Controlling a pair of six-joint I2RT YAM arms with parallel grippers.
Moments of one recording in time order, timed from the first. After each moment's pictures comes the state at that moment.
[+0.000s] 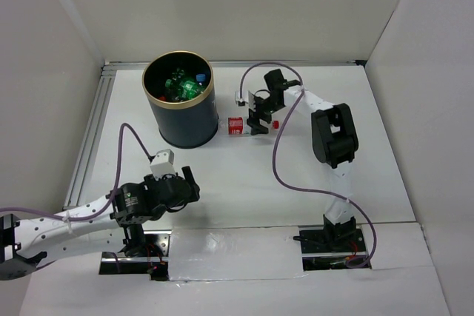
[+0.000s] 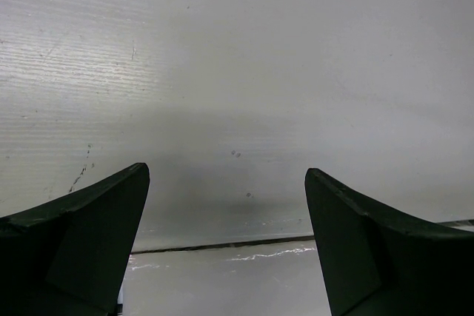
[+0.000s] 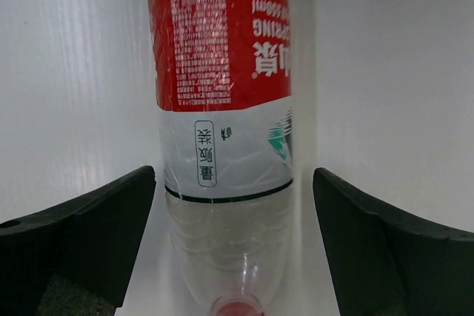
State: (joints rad) left arm -1.13 0.75 0.63 -0.85 -0.62 -1.19; right arm 0.33 2.16 1.69 -0.69 -0.68 -1.11
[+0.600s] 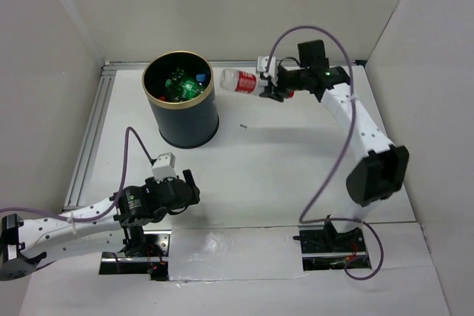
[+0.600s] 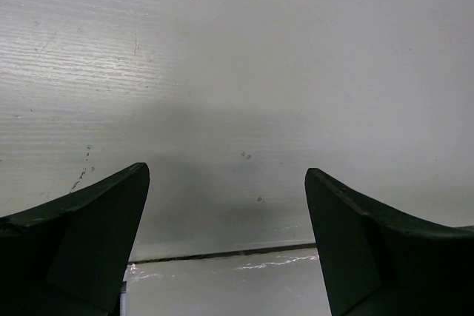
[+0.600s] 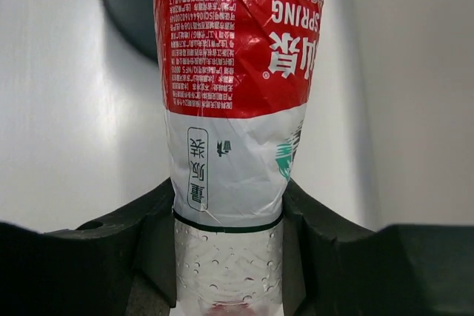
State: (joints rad) left arm -1.13 0.75 0.56 -0.79 -0.62 -1.19; right arm 0.28 1.68 1.64 -0.73 -0.76 -1.08
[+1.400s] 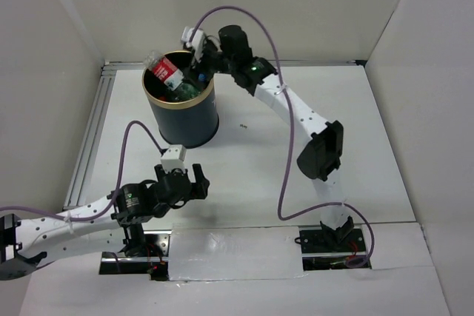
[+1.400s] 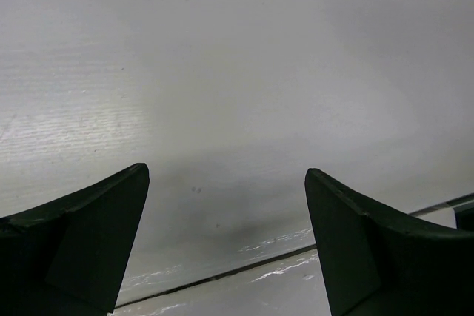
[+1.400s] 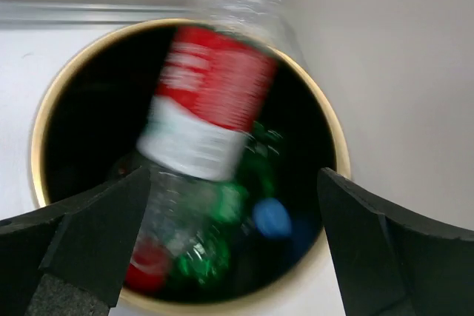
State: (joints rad) left arm -1.13 0.75 0.60 -0.61 -0.61 -0.94; right arm 0.68 2.15 2.28 -0.37 -0.52 -0.51
